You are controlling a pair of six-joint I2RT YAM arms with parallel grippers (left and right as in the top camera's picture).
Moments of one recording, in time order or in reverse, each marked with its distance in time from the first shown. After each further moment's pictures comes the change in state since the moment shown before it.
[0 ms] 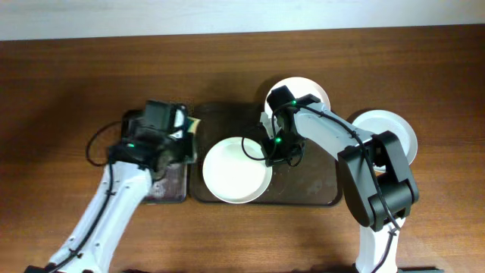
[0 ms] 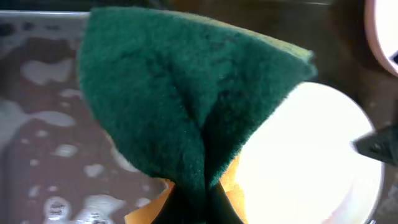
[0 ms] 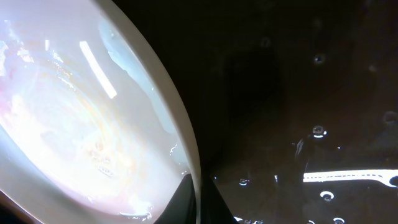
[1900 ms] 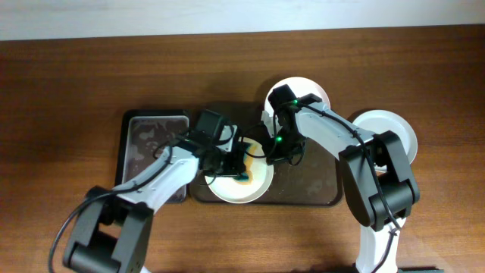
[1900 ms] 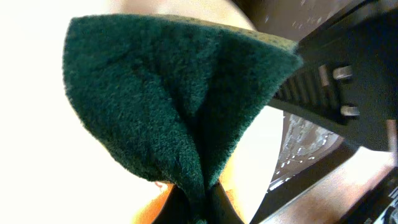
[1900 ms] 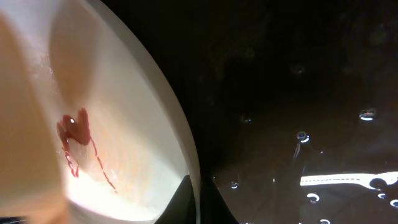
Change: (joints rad) left arm -0.217 0.328 -0.038 0.240 0.407 -0.162; right arm -0.007 -0.001 0.000 0.013 0.008 -0.003
